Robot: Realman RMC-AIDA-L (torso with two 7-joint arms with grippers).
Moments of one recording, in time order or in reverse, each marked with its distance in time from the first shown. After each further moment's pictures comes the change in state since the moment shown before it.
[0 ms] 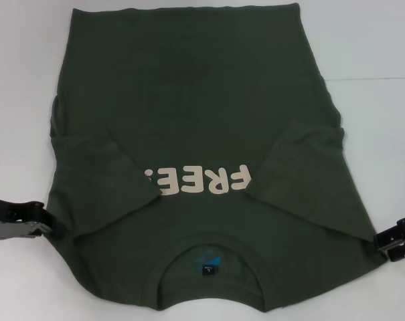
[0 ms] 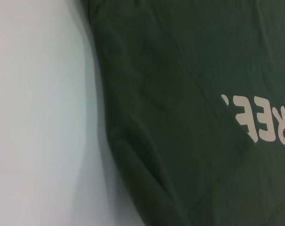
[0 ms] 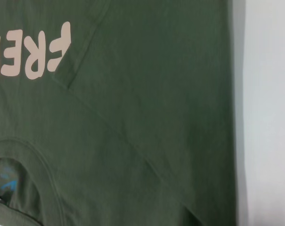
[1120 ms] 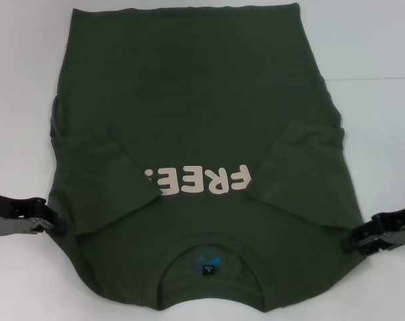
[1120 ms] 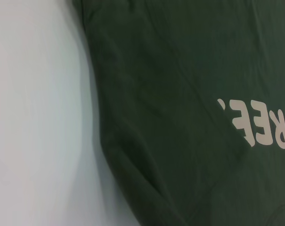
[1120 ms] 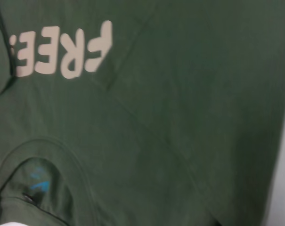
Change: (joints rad) left arm -0.010 0.000 0.000 0.000 0.000 -0.003 -0.003; right arm 0.042 0.041 0.001 0.004 0.007 0.004 -0.011
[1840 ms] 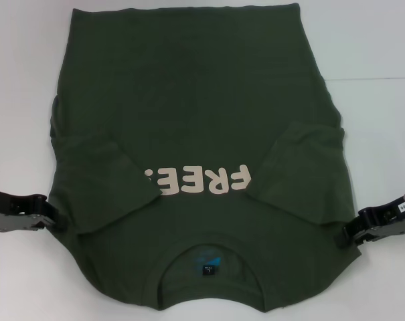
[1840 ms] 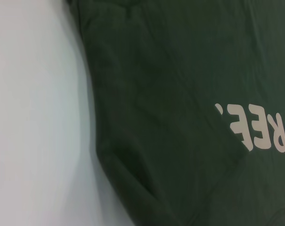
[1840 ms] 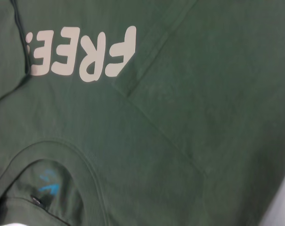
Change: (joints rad) left arm -0.006 0.001 0.000 0.000 -0.002 -0.005 0.001; right arm 0.036 0.014 -0.019 0.005 -0.005 0.017 -0.014
